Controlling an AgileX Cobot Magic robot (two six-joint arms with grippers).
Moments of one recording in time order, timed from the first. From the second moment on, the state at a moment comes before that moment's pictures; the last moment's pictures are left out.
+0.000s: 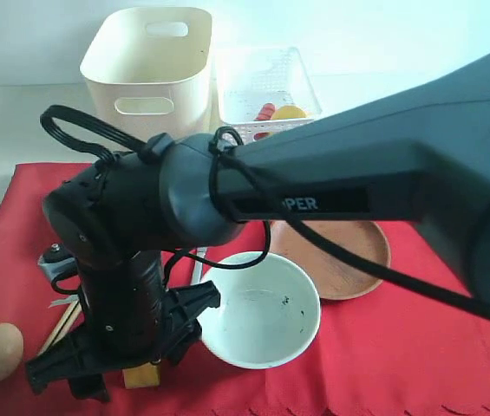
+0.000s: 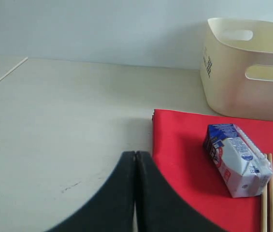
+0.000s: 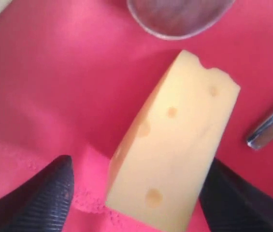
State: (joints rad) left arm 0.04 0.01 0.00 0.10 0.31 -0.13; right arm 1.10 2.17 -1.51 0.14 0.95 0.51
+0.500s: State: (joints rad) left arm 0.04 0.01 0.00 0.10 0.31 -0.13; right arm 1.10 2.17 -1.51 0.08 0.92 0.49
